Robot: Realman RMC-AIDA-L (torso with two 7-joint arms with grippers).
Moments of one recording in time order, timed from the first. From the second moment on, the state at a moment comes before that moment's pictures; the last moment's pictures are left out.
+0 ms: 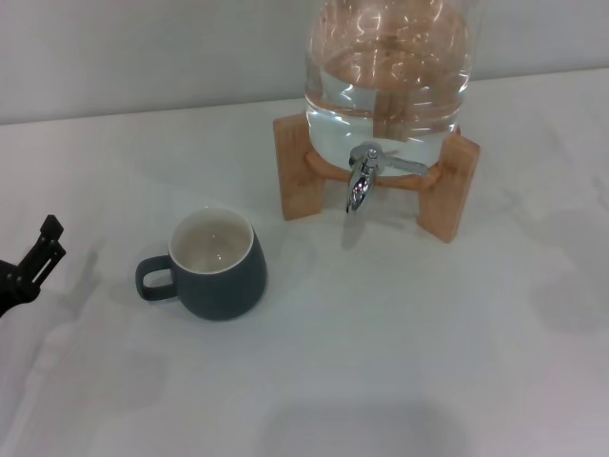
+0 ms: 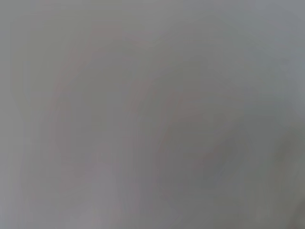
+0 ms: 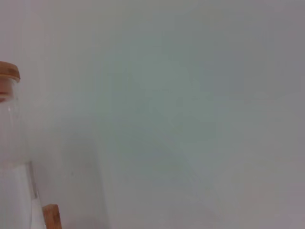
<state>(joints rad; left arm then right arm) -0.18 -2.07 -1.41 -0.45 0.11 -1.05 2.66 0.16 2.00 -0.62 -0.62 1.90 1.23 -2.03</state>
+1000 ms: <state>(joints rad) -0.20 -2.08 -1.41 -0.46 0.18 -1.04 2.72 0.17 2.00 -0.62 -0.61 1.90 1.22 -2.03</state>
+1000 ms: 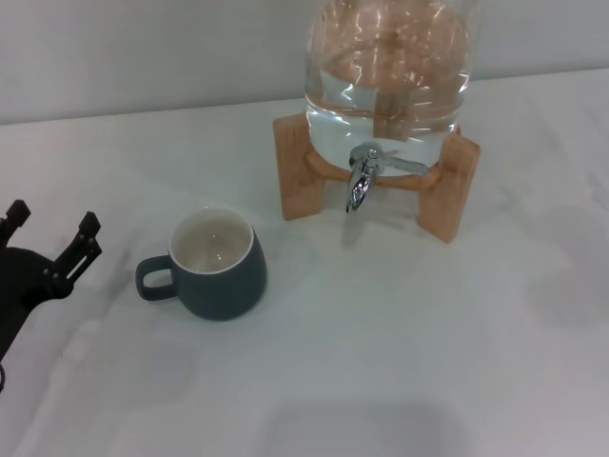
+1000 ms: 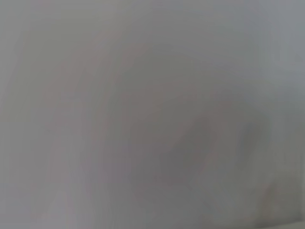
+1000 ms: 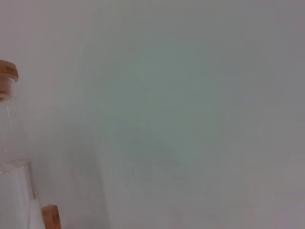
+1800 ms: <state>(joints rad) -0.09 -2.09 -1.43 -0.43 0.18 -1.22 2.78 0.17 2.00 -0.61 -0.61 1.89 1.21 -2.03</state>
